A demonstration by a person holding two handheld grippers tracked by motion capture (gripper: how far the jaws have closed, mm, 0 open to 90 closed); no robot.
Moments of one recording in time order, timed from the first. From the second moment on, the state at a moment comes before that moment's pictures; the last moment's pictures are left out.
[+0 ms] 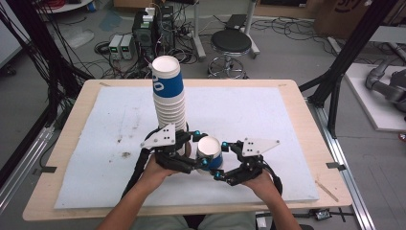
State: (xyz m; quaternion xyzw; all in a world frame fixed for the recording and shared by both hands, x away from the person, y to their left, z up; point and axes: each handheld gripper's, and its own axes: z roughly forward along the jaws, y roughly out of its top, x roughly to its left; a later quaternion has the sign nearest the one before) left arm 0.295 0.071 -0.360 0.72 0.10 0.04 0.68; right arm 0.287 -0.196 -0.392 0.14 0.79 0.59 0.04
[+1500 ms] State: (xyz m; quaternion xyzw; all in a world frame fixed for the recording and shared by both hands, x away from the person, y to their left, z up) left arm 0.294 0.066 -0.349 0.85 0.06 0.00 0.52; right arm 0.288 -0.167 -0.351 0.03 0.95 0.32 0.05
